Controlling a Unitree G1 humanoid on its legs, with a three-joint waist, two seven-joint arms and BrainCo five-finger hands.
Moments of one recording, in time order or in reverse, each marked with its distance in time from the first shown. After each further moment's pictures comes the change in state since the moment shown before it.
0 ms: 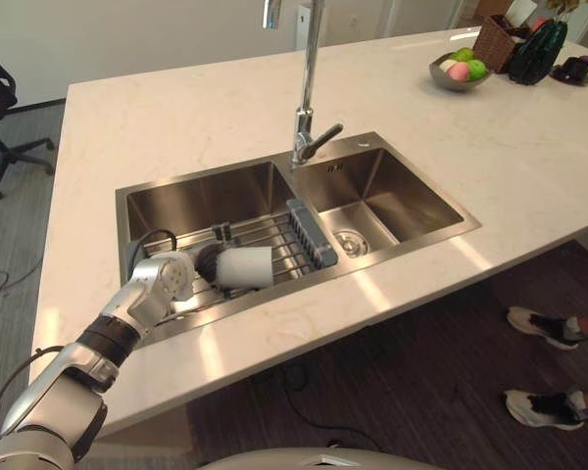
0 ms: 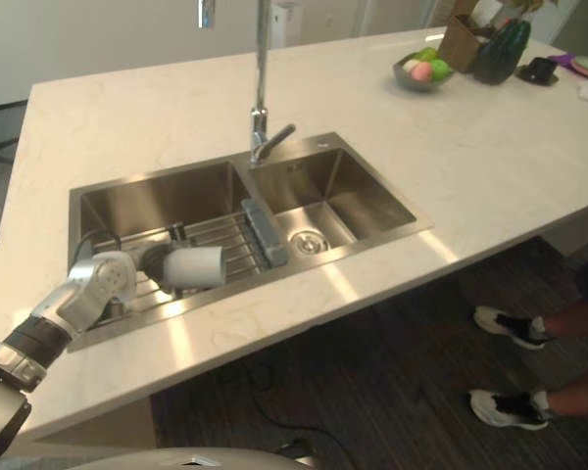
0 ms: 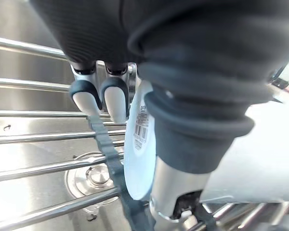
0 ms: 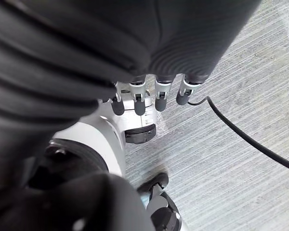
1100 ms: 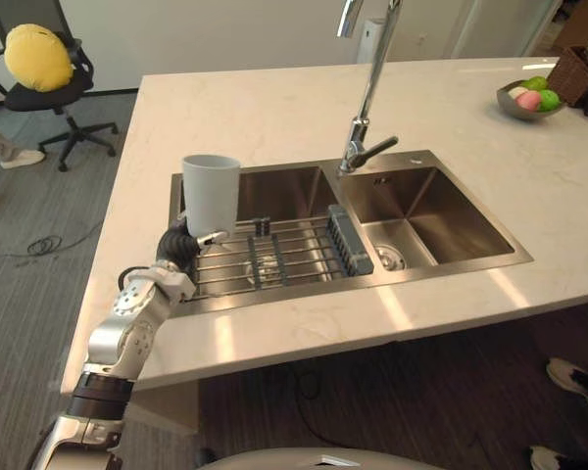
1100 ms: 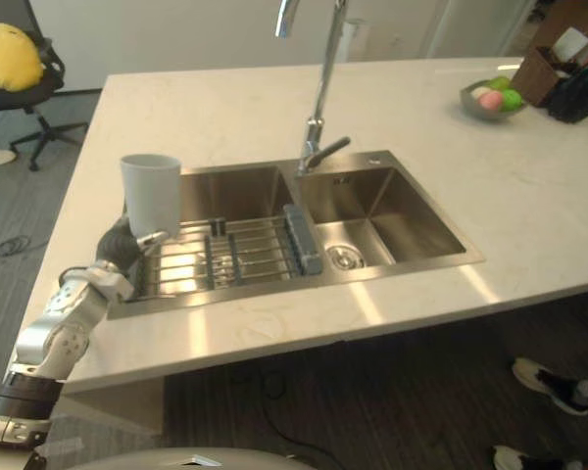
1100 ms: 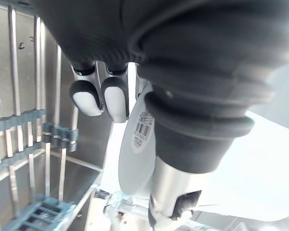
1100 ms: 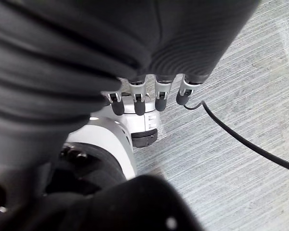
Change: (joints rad) left arm 0.332 -0.224 0.490 -0.342 -1.120 0.088 0.370; right arm 0.007 0.017 -0.093 0.053 0.057 0.024 0.005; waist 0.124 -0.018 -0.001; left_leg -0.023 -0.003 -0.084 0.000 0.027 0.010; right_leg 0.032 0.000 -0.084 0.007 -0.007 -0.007
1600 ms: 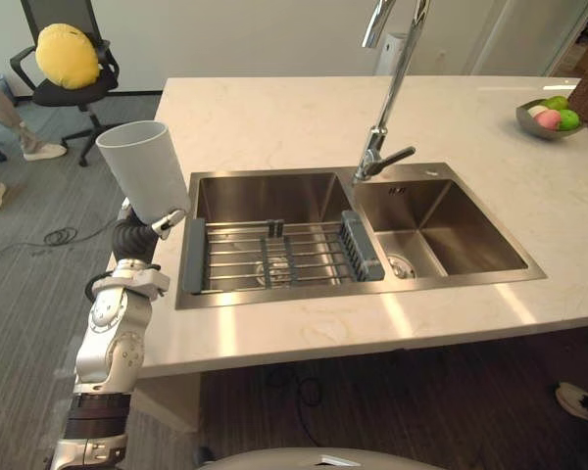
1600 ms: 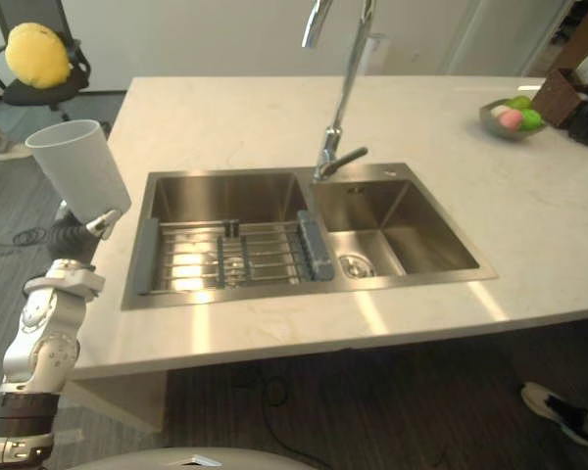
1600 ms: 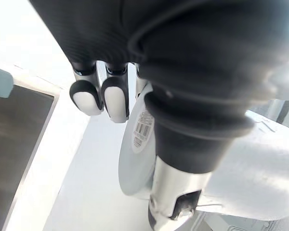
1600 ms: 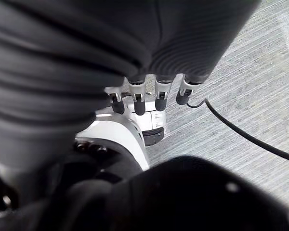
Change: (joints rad) left arm 0.074 -0.096 0.144 -0.086 0.078 -0.210 0.088; right arm -0.022 0.033 -0.073 0.034 0.000 0.005 0.001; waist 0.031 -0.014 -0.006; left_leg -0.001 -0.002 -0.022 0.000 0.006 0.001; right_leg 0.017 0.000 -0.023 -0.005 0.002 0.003
